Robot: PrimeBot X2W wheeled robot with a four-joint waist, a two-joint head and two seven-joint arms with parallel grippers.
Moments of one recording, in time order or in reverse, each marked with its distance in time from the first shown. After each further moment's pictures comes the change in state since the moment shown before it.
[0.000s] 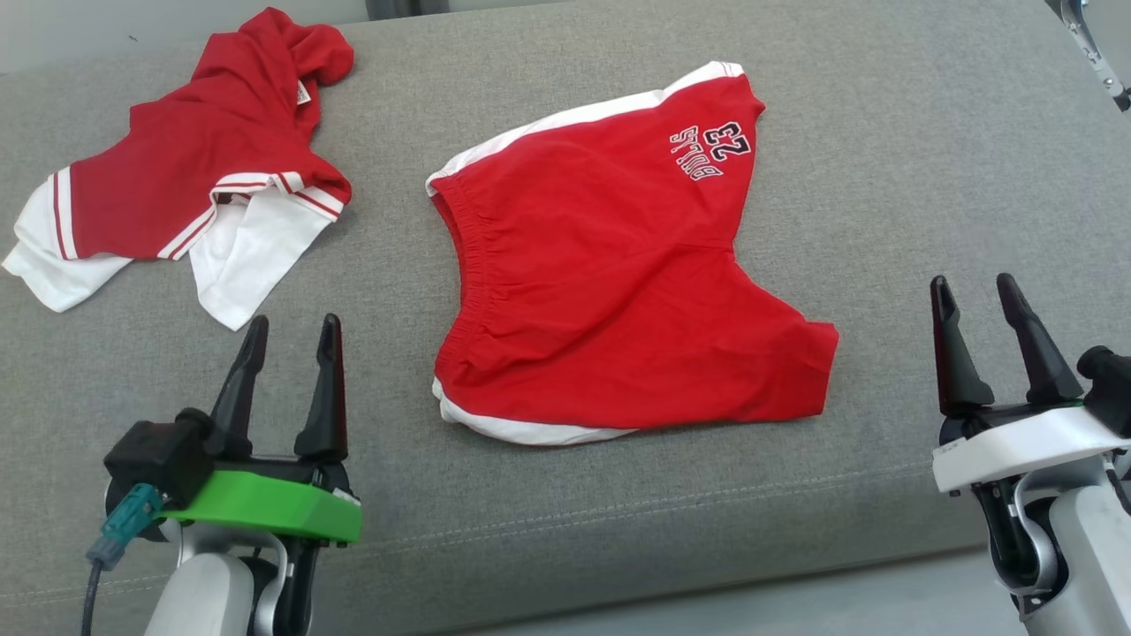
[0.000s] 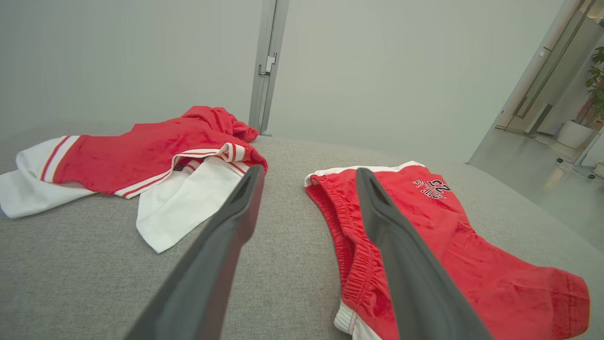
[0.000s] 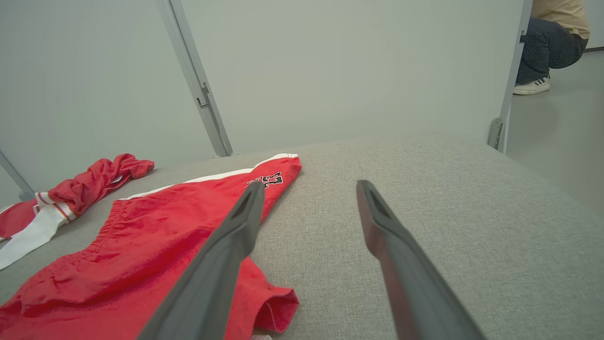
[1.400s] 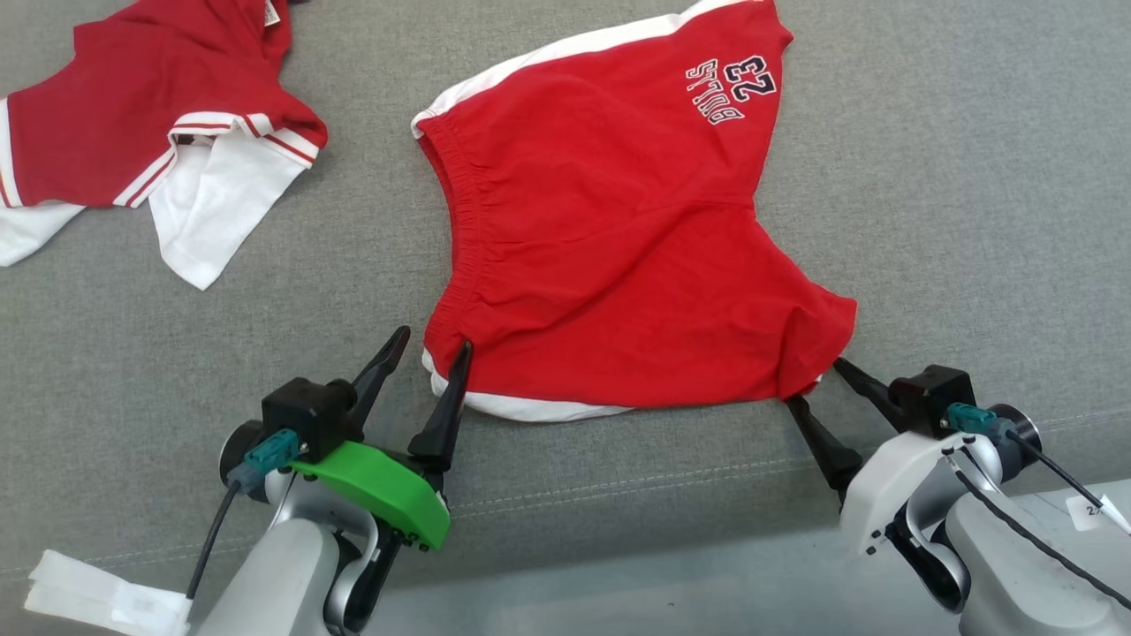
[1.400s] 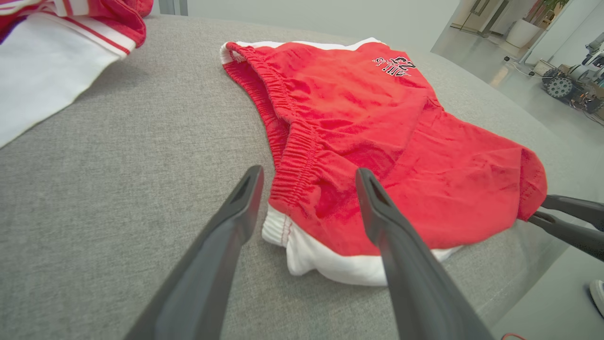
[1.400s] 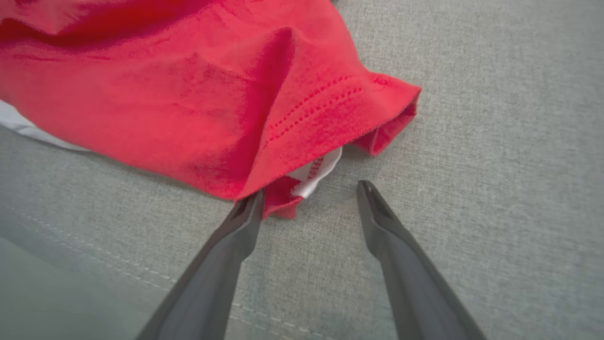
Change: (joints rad) left arm -0.123 0.024 -0.268 0.170 -0.027 -0.035 0.068; right arm -0.150 -0.020 0.317 0.348 -0.101 0.110 0.109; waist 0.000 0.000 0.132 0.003
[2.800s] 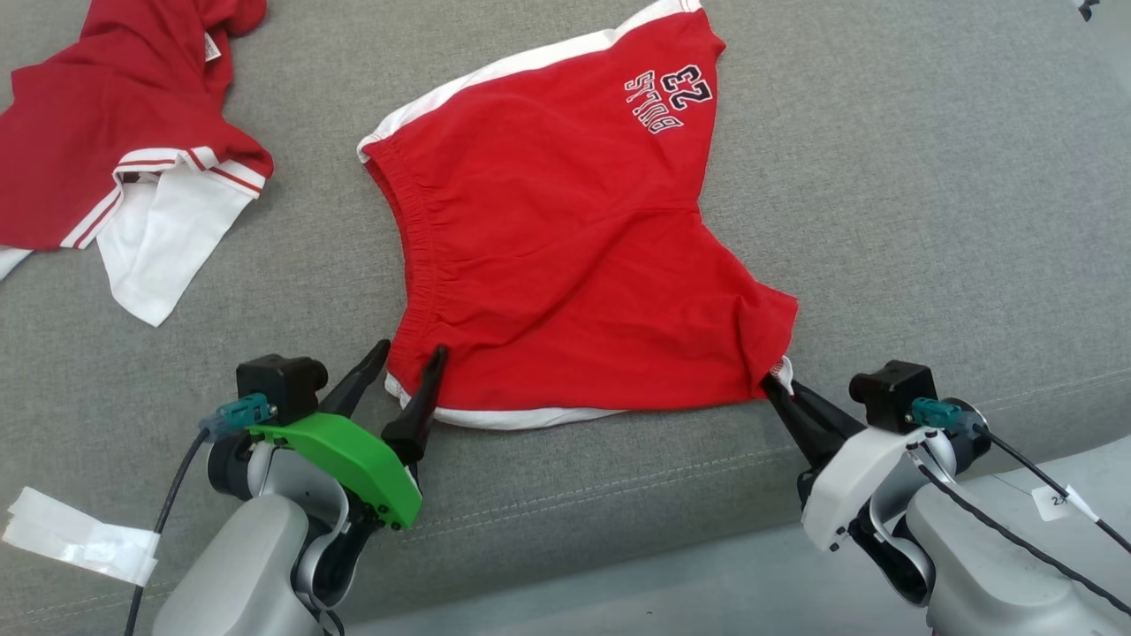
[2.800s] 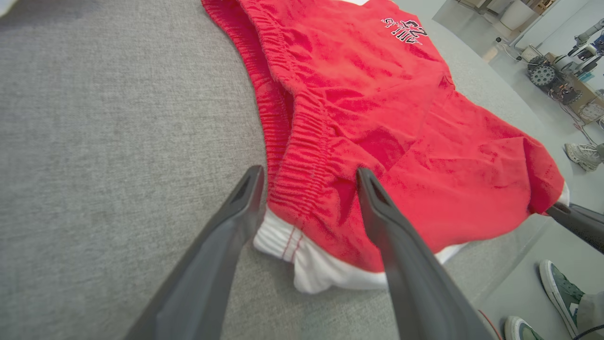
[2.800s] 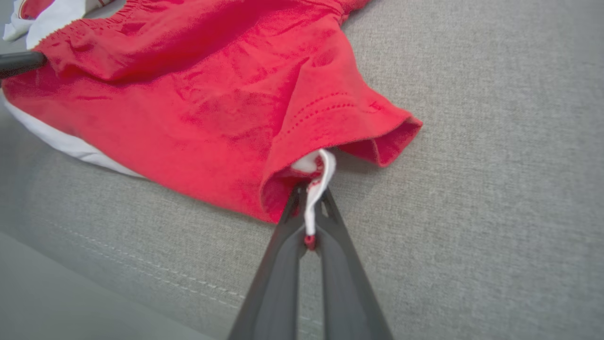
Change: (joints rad) left arm -0.116 0.074 -0.119 0.171 -0.264 0.000 0.067; right arm -0.087 0.017 0.166 0.077 0.126 0.006 -0.076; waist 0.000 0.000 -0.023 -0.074
